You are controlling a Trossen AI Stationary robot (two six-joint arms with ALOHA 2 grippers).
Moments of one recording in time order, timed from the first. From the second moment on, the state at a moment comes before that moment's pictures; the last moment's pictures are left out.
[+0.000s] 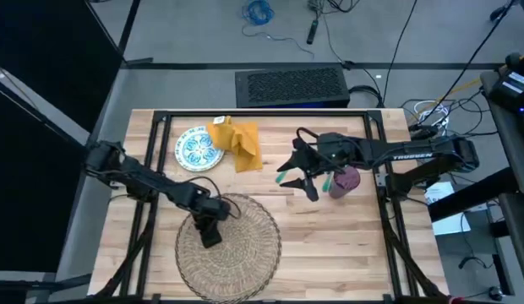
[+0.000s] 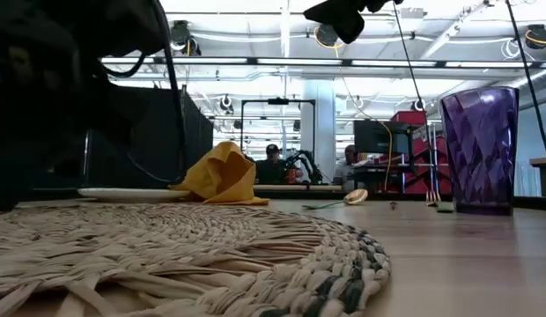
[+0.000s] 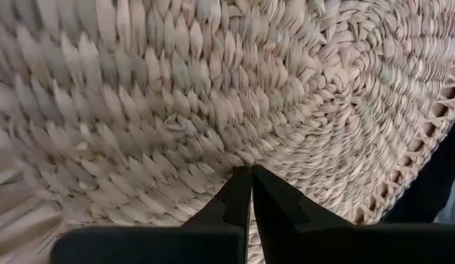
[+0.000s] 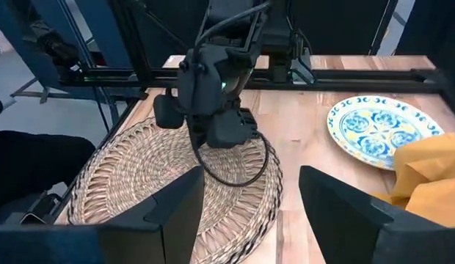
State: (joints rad) left arm -0.29 1.55 0.73 -0.41 0.47 -0.83; right arm -0.03 1.27 1.03 -0.14 -0.21 -0.01
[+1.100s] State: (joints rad) left arm -0.11 1.72 0.84 -0.22 0.28 -0.67; right arm 0.02 1.18 1.03 -0.27 -0.21 0.03
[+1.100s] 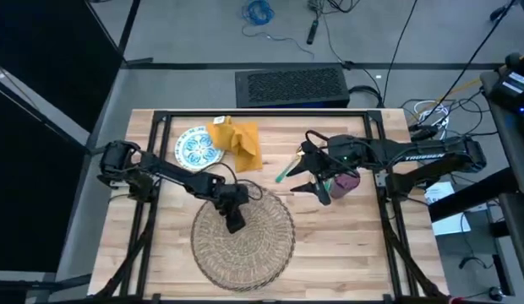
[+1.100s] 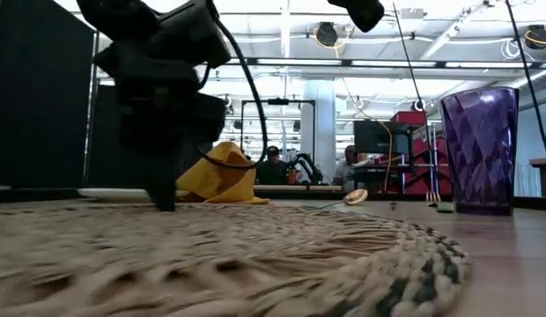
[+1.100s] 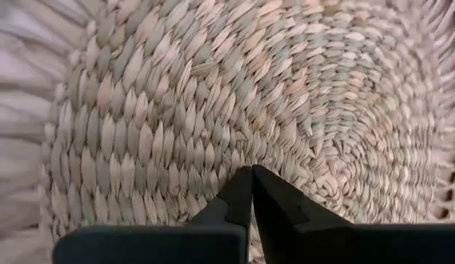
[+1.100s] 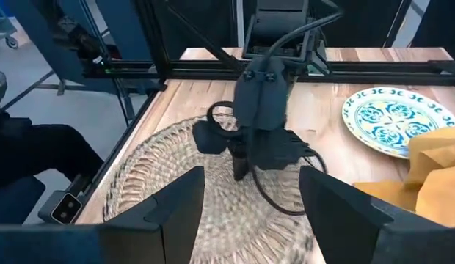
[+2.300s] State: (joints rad) left arm -0.02 1.76 1.13 -0.25 0.28 -0.27; right arm 0.03 1.18 1.03 -0.33 -0.15 0.02
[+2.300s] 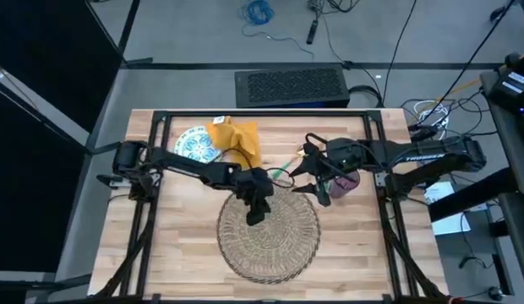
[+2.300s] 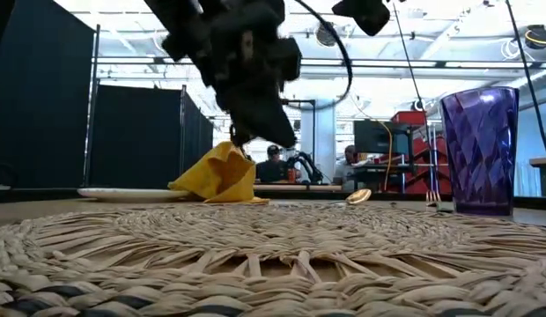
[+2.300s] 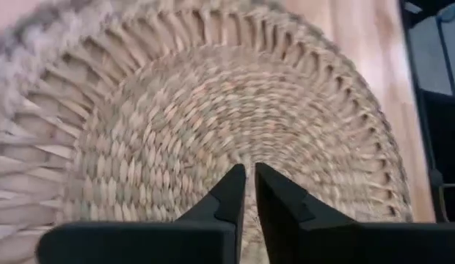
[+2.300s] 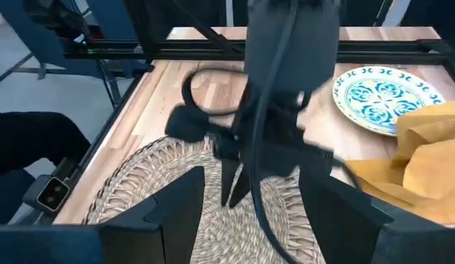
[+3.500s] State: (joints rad) left arm 0.43 0.69 0.50 0.00 -0.18 -0.42; right arm -0.33 1.20 0.55 0.53 -0.28 0.36
